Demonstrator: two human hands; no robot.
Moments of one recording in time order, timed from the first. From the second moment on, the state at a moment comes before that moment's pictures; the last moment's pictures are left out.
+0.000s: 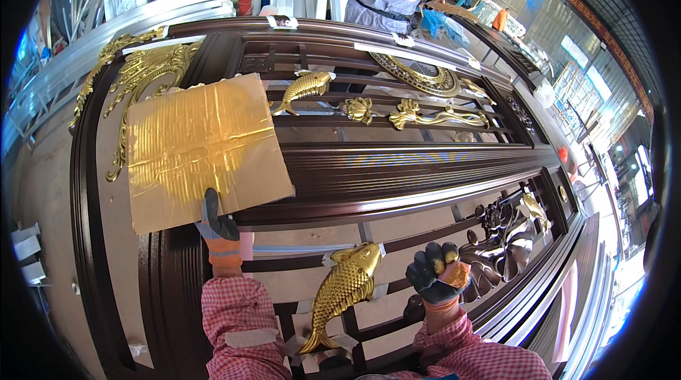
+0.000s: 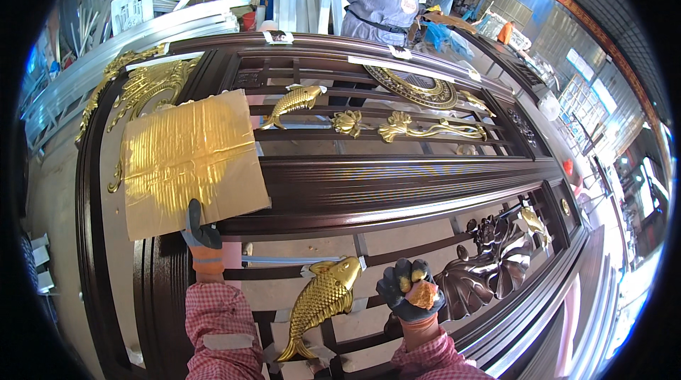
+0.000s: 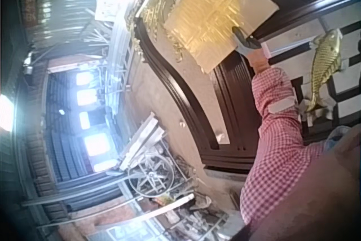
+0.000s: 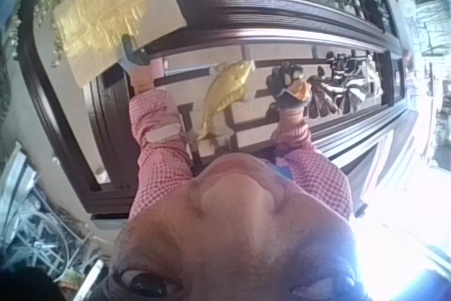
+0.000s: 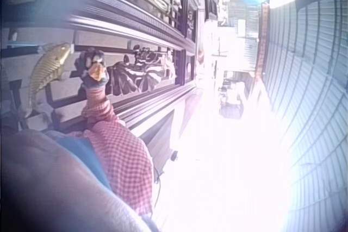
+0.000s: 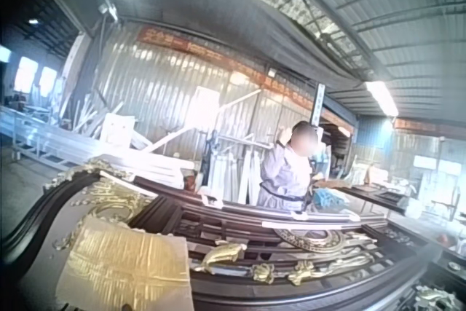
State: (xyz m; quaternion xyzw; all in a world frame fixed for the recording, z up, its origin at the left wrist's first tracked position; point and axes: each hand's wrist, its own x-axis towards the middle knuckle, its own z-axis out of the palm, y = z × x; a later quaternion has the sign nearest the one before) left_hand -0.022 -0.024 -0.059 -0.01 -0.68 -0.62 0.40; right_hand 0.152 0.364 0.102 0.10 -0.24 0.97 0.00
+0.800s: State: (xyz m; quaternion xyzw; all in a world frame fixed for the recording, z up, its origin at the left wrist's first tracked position) left_hand -0.020 -0.025 -0.057 -0.06 -0.76 -0.45 0.47; right_hand 0.154 0.363 0.100 0.11 -0.25 0.96 0.00
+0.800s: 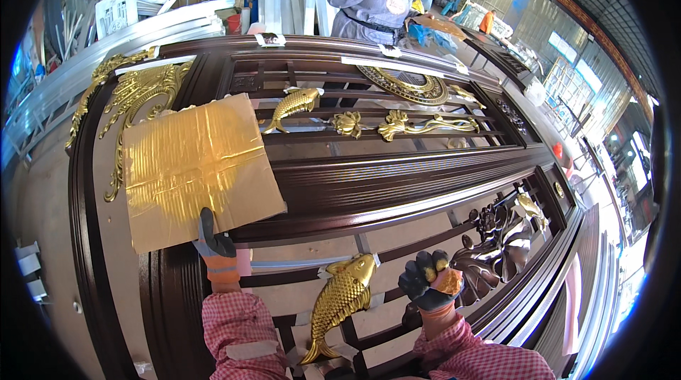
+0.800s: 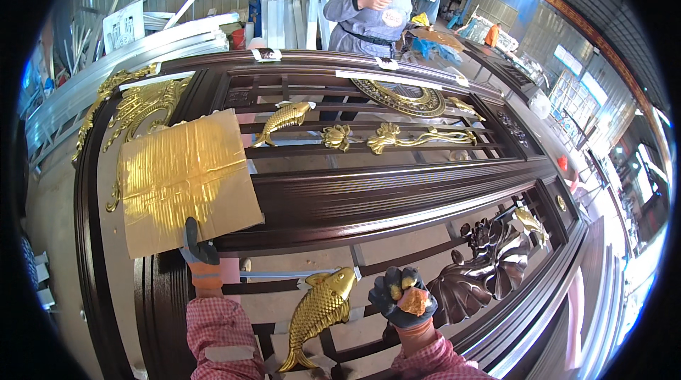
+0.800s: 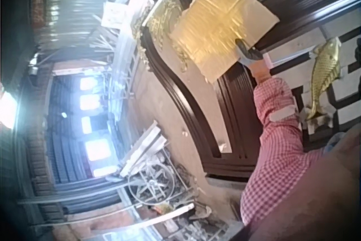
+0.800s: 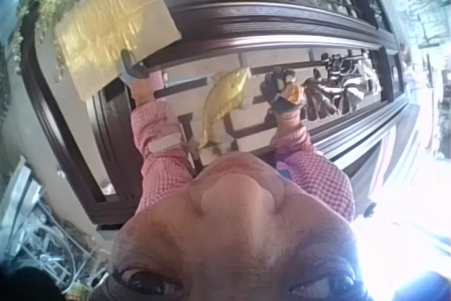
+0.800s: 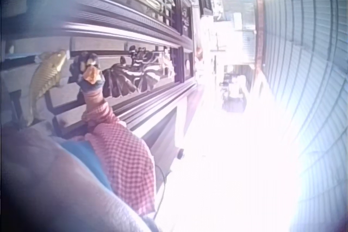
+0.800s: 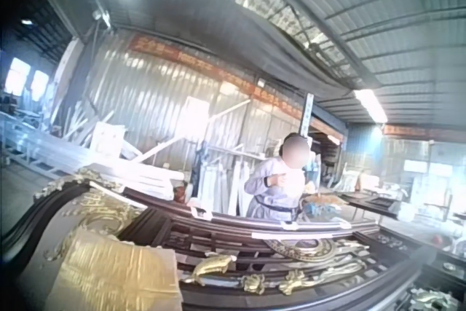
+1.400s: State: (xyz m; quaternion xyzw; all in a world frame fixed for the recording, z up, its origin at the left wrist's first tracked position) left_hand -0.015 -0.016 -0.043 -0.06 -0.76 -0.43 0.48; right_hand 0.155 0.363 0.100 0.11 -0.24 0.96 0.01
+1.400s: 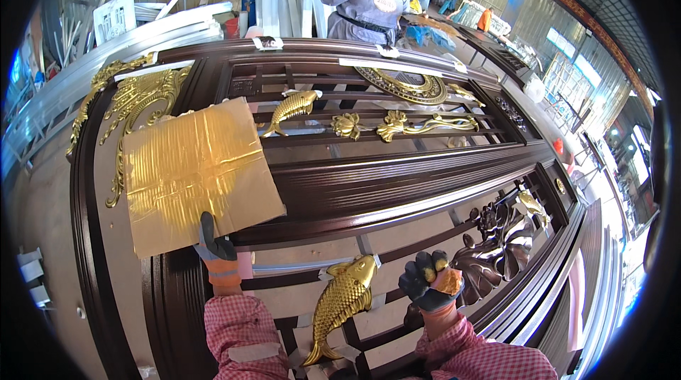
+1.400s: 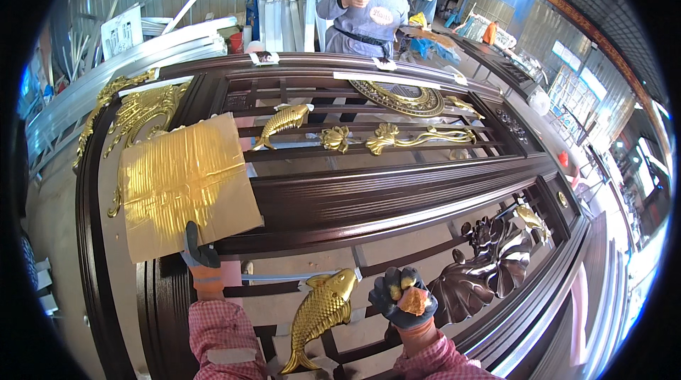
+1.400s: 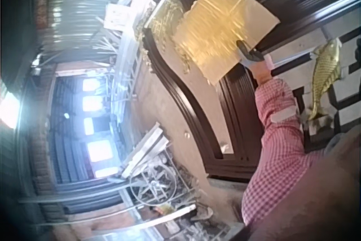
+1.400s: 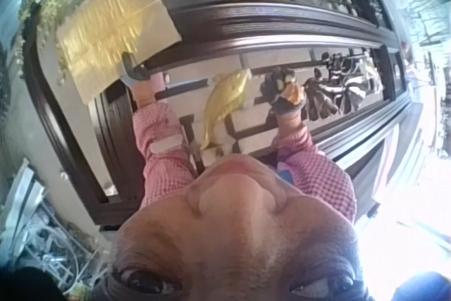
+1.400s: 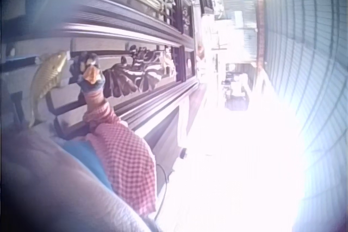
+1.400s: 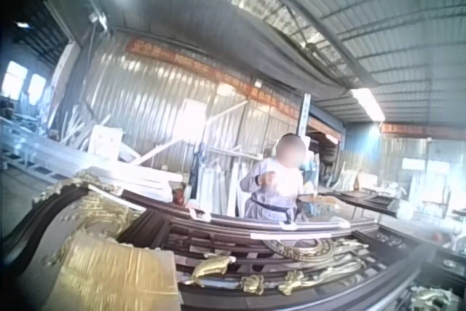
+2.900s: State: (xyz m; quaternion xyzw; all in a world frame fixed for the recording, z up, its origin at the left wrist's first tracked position) left_hand -0.014 -0.010 -0.021 0.03 -0.59 -0.72 0.36; right_hand 0.208 0.367 0.166 0.07 -0.20 0.98 -0.07
